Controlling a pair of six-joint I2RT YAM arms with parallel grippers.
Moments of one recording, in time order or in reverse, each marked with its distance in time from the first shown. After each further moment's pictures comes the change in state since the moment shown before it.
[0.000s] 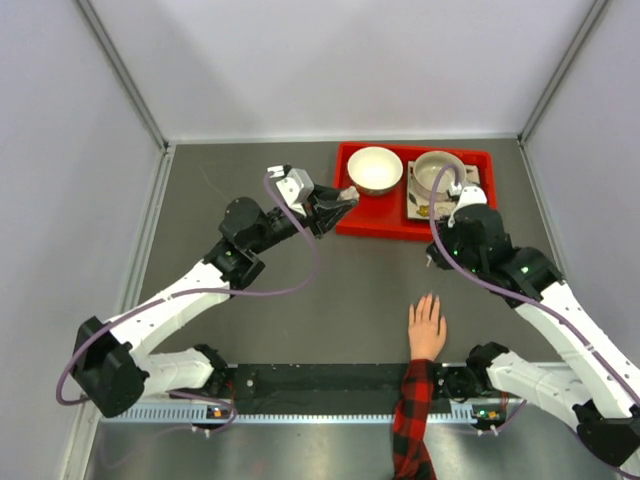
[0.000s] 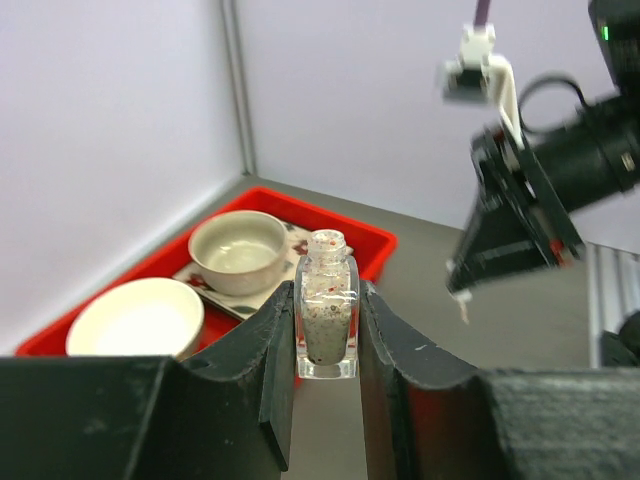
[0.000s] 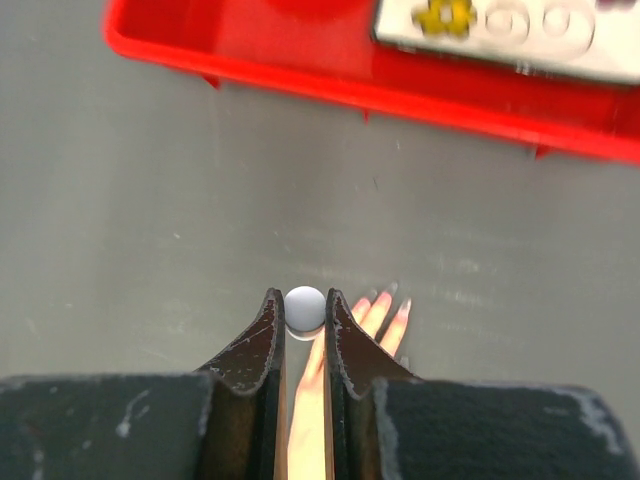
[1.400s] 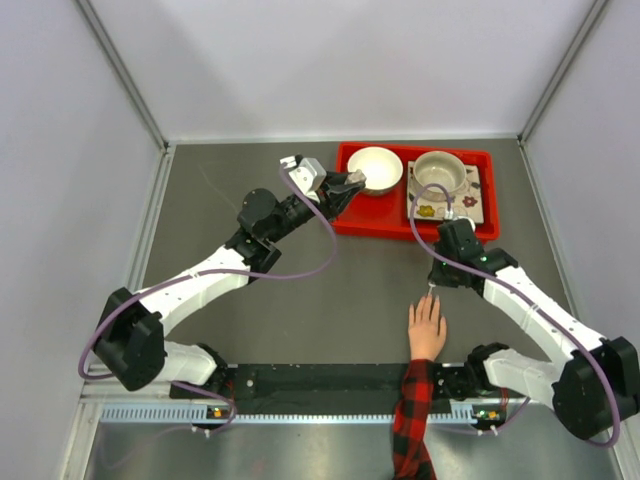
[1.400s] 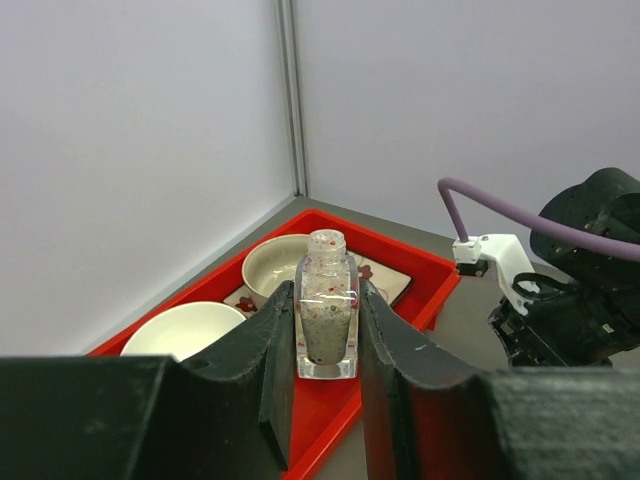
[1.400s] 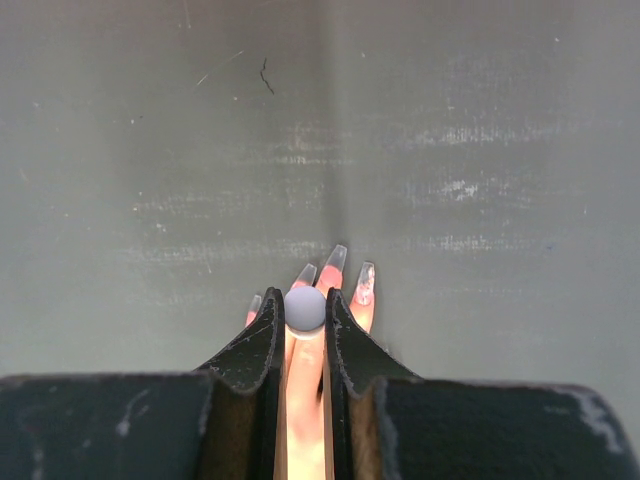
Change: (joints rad) left arm 0.013 0.192 0.047 0.206 -0.093 0.041; right arm -0.178 0.170 -0.352 0.171 -0.071 0.111
